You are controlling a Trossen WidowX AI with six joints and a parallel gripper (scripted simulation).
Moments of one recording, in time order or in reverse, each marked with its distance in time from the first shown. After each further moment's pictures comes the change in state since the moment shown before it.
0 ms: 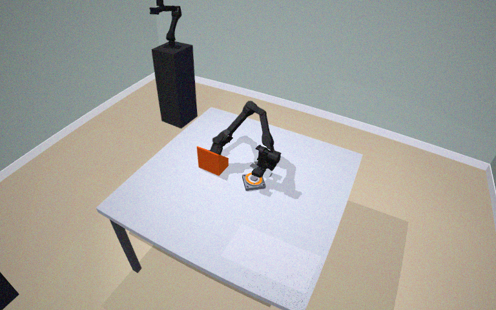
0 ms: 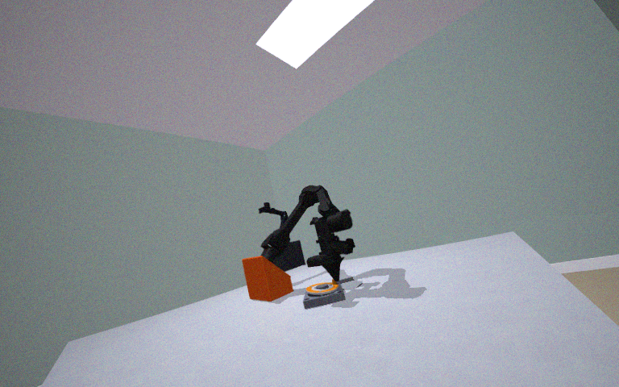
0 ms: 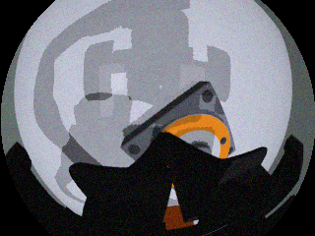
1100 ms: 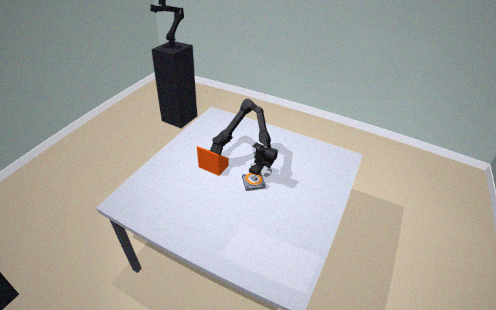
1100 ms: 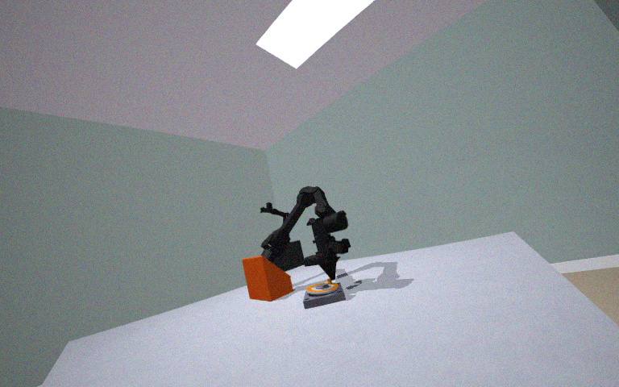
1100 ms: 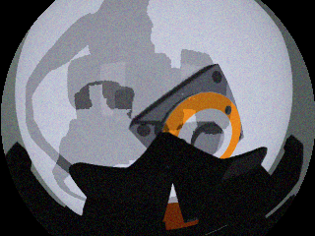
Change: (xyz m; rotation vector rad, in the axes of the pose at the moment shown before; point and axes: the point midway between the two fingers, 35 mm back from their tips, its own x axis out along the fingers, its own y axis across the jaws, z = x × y) arm -0.001 0.011 -0.024 -0.003 0.000 0.005
